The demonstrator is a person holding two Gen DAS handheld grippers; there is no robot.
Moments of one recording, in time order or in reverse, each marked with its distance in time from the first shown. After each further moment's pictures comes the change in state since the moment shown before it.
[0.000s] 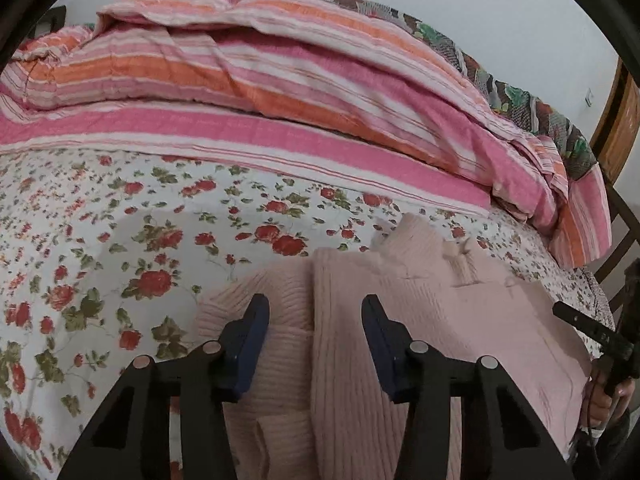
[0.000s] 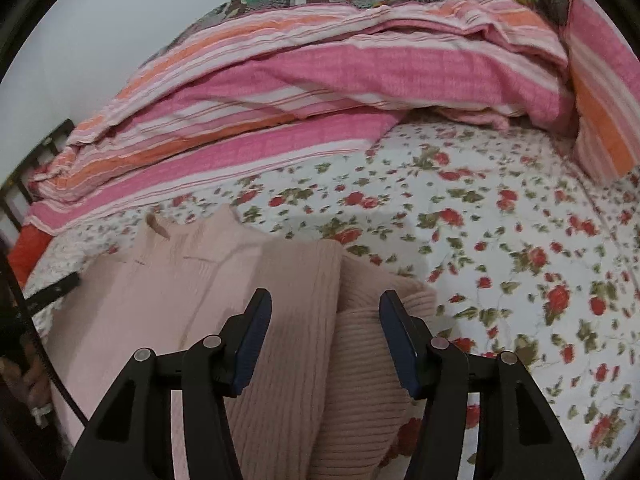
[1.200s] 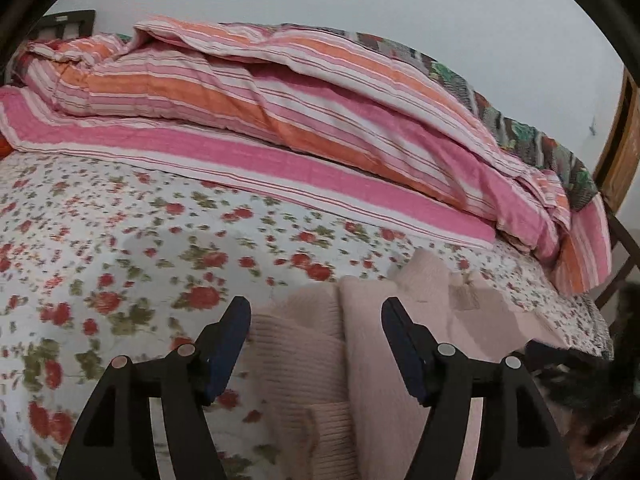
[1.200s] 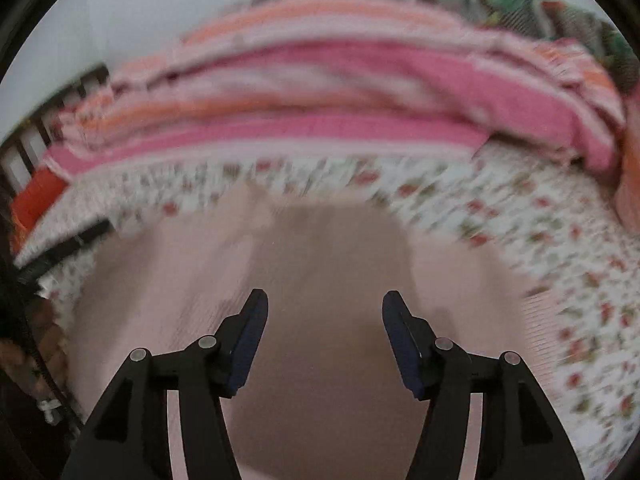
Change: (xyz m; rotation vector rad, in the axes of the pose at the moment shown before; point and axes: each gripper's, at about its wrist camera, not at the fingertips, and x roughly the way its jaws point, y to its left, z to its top) left arm -0.036 0.019 -0.003 -0.052 -0.123 0.054; right arm 0.029 0.135 -0.017 -0.170 0.123 -0.080
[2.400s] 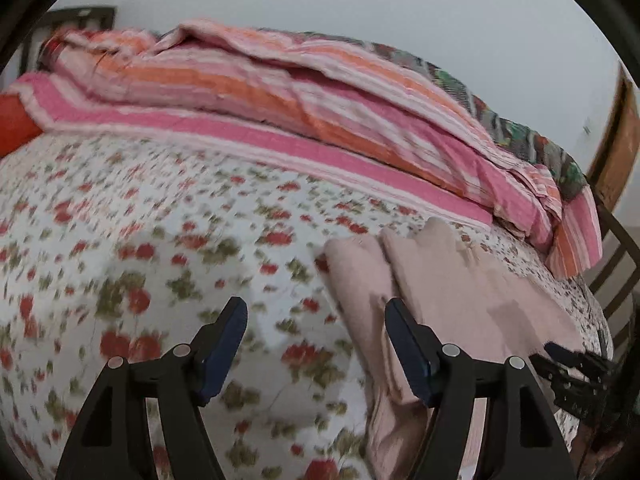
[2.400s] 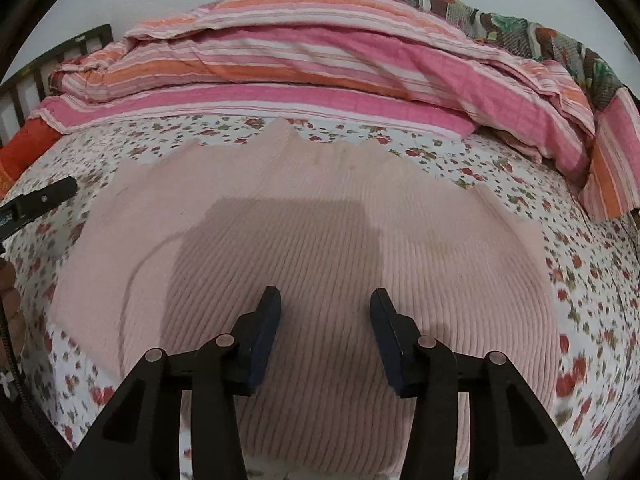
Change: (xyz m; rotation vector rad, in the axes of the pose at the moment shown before) left arm -0.062 0.047 -0.045 -0.027 0.006 -0.010; right arm -0.055 0.049 -0.076 -0.072 -0.076 -0.114
